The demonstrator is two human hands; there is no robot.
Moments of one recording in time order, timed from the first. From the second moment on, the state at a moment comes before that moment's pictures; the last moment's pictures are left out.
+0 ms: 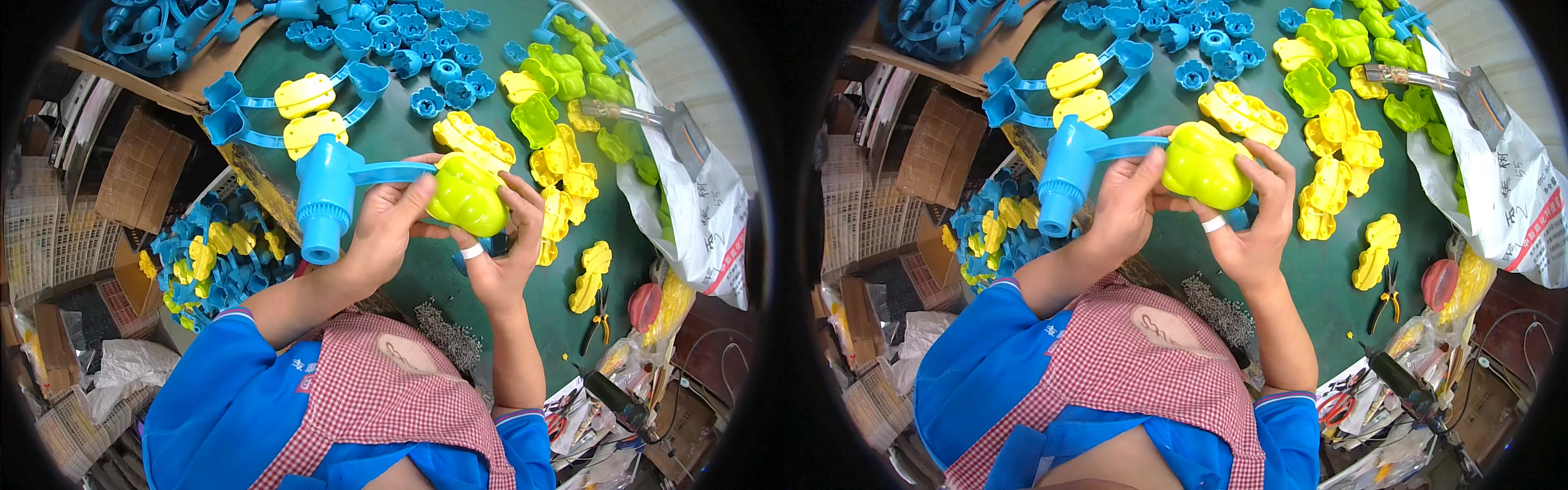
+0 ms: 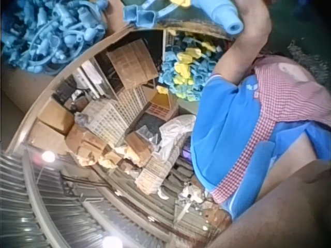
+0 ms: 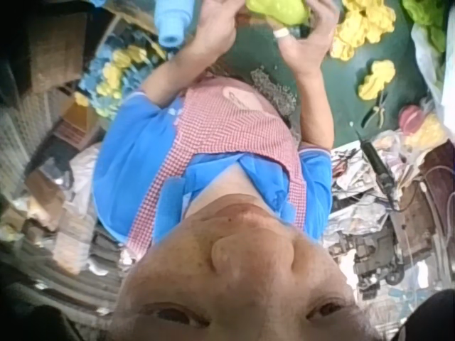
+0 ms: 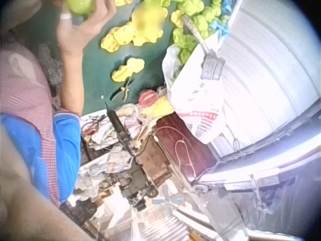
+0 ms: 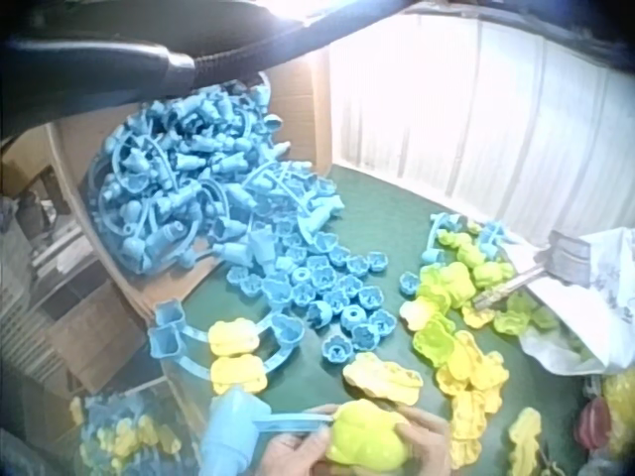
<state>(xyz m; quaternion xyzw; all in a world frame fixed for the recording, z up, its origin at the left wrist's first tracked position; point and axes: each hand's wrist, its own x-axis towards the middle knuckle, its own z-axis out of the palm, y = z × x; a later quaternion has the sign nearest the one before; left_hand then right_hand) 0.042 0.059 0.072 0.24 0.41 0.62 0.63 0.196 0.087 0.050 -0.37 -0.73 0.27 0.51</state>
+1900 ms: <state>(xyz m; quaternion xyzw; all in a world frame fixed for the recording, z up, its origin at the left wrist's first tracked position) 0.058 0.111 0.014 0.50 0.54 0.43 0.52 0.243 0.039 0.030 -0.55 -0.45 0.44 0.55</state>
